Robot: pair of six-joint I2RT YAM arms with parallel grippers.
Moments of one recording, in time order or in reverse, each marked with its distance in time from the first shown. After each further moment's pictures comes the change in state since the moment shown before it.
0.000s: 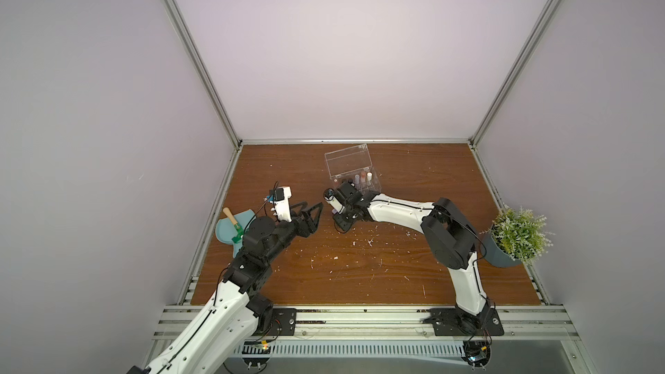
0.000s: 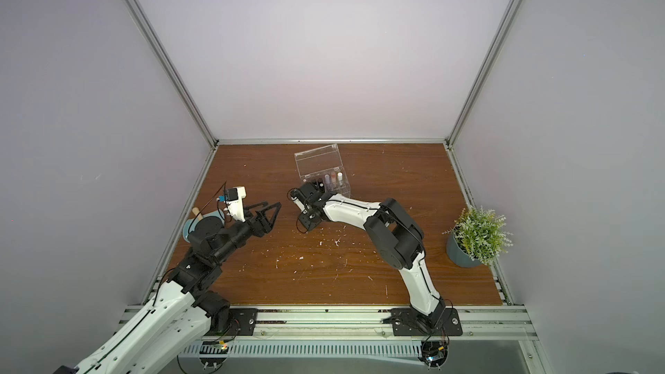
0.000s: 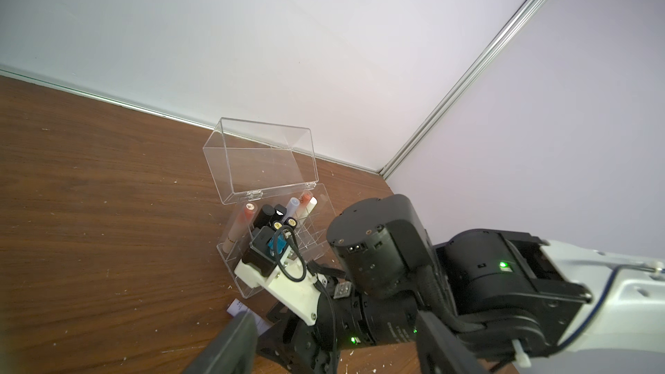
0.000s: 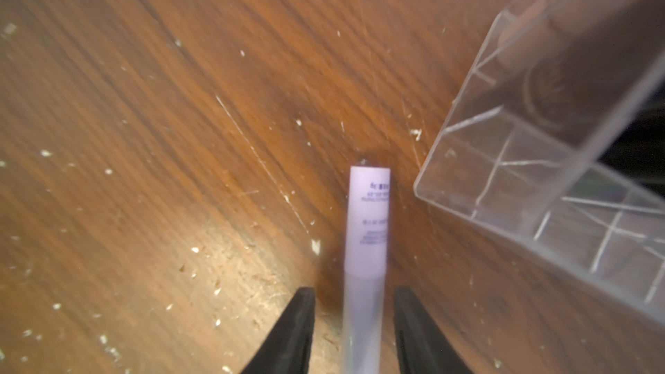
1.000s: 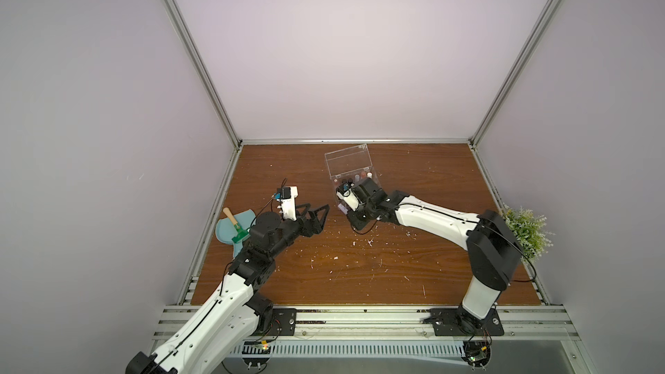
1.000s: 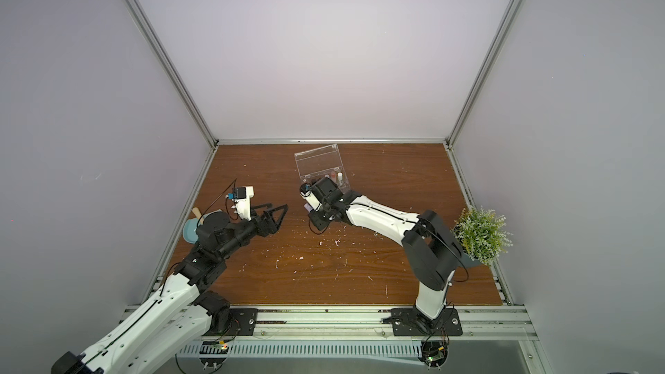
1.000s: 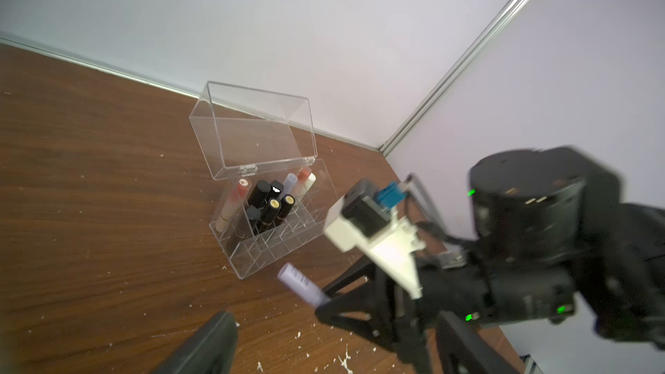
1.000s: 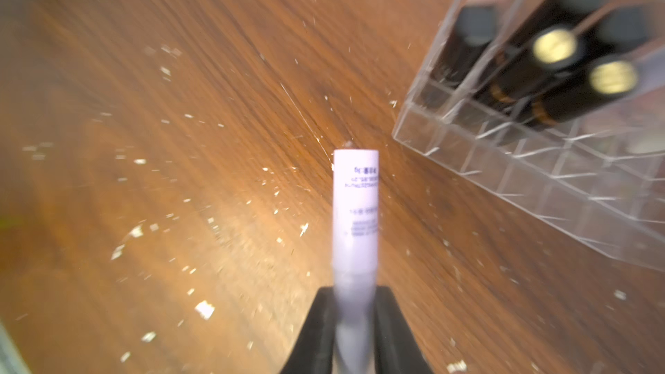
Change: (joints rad) left arm 0.004 0.115 0.004 0.023 0.090 -0.002; right arm -0.063 -0.386 -0.233 0.021 -0.124 -0.005
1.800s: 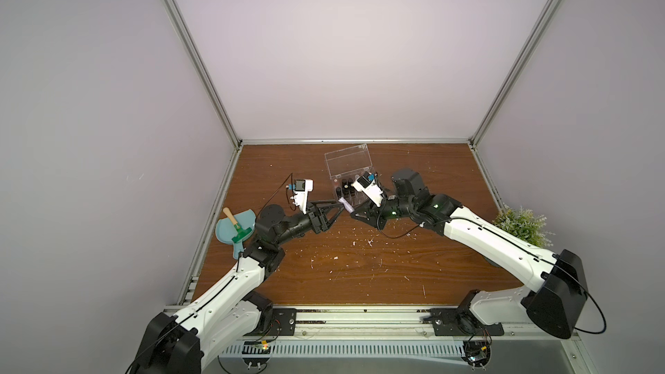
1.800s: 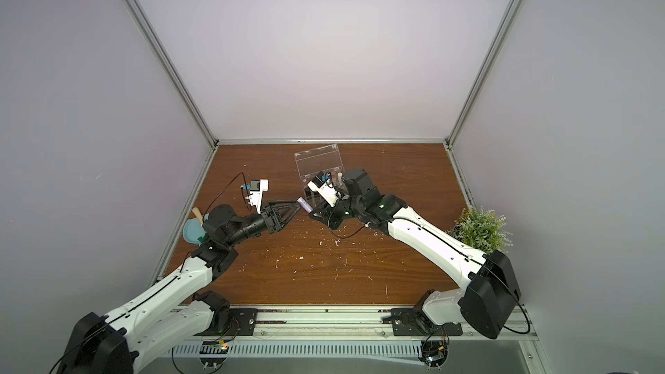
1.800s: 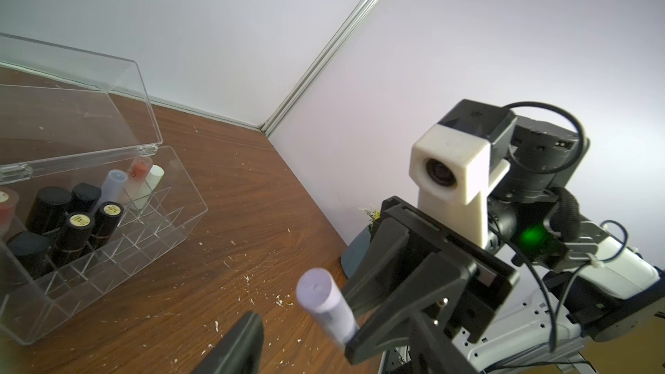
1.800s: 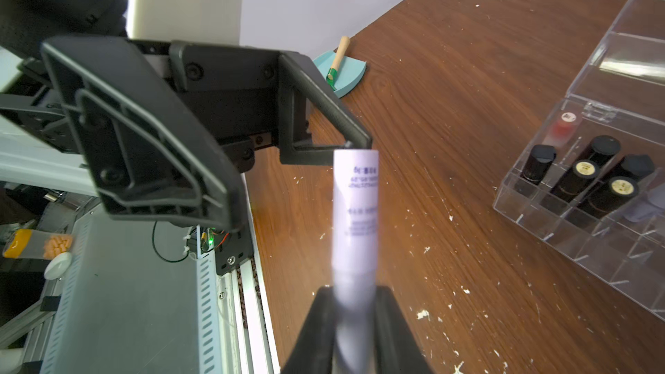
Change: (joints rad) left arm 0.005 0.198 -0.001 0.433 0.388 -0.202; right arm -0.062 -0.336 -0.127 0.098 -0.469 0.039
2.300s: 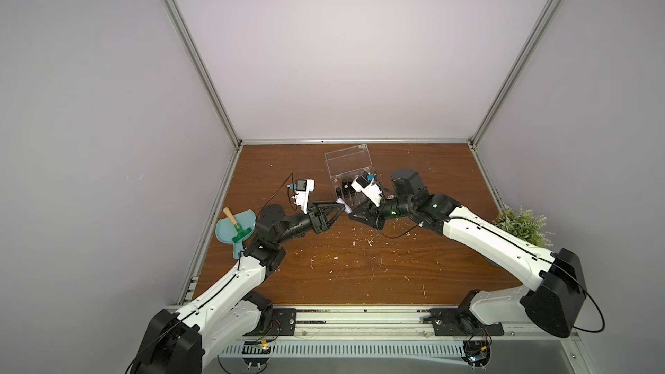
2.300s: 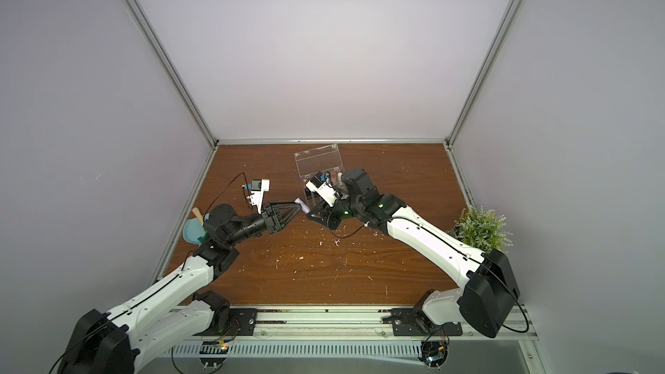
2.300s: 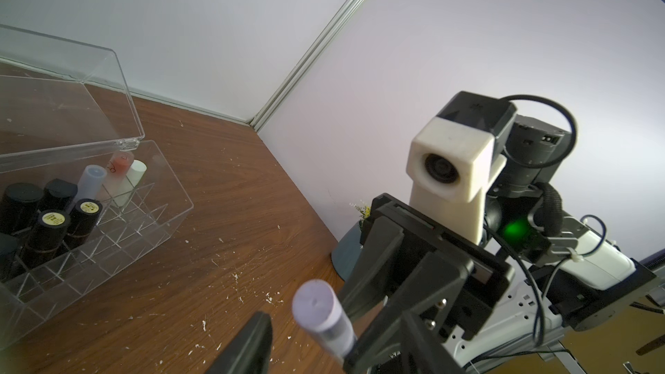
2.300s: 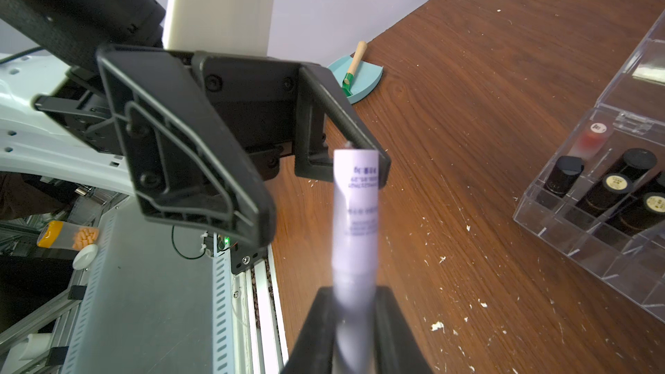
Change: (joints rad) left arm 0.000 0.013 0.000 0.021 0.026 -0.016; right arm 0.002 0.005 0.000 0.023 -0.048 0.008
